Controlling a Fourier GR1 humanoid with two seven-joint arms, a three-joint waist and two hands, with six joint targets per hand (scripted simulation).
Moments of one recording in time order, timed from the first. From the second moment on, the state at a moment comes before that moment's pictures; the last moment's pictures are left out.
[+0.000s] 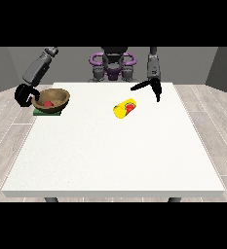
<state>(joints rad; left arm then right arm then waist) -0.53 0.09 0.04 -1.37 -0.29 0.21 -0.30 -0.63 -0.71 -0.46 -0.44 -0.30 0.33 -0.20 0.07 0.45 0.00</state>
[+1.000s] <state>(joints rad) -0.47 0.10 0.02 -1.59 -0.28 0.17 -0.16 -0.70 -0.80 -0.47 -0.31 -0.29 0.39 -0.18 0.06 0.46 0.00</state>
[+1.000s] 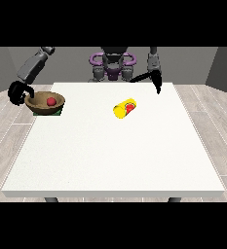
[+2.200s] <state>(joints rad) -0.40 0.10 0.01 -1.74 -0.28 0.16 -0.08 -0.74 -0.99 -0.43 -0.29 -0.21 0.35 -0.10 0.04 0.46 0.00</state>
